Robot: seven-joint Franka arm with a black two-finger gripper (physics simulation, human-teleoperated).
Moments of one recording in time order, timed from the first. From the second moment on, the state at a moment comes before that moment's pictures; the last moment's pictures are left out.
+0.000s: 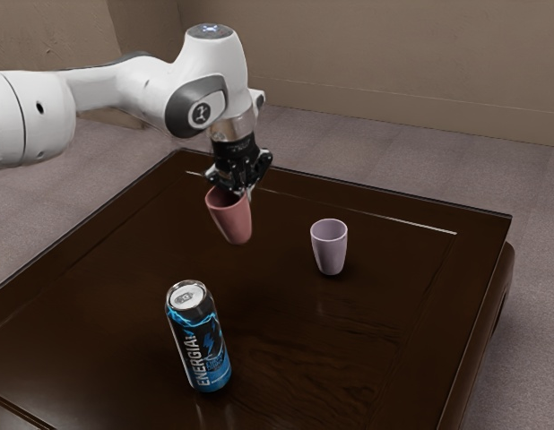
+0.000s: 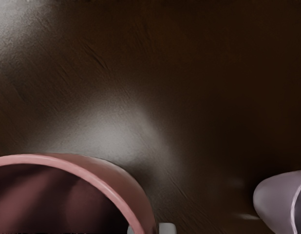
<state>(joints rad) 0.05 0.31 -0.23 -1.58 0.17 2.00 -1.13</state>
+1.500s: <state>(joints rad) -0.14 0.86 -0.42 -0.75 0.46 1.74 -0.85</state>
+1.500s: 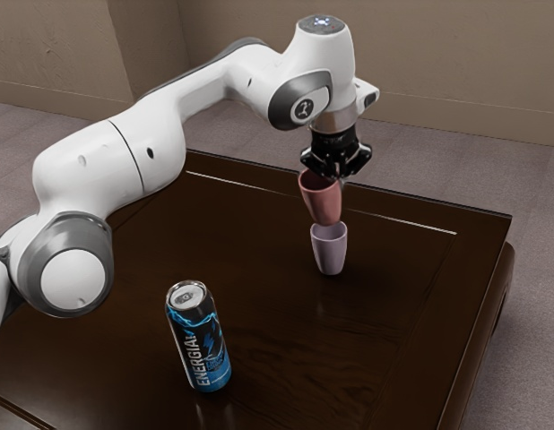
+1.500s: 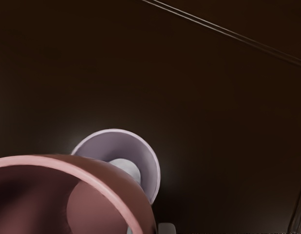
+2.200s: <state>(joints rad) -0.12 0.93 -0.41 -0.72 0.46 1.79 -0.80</state>
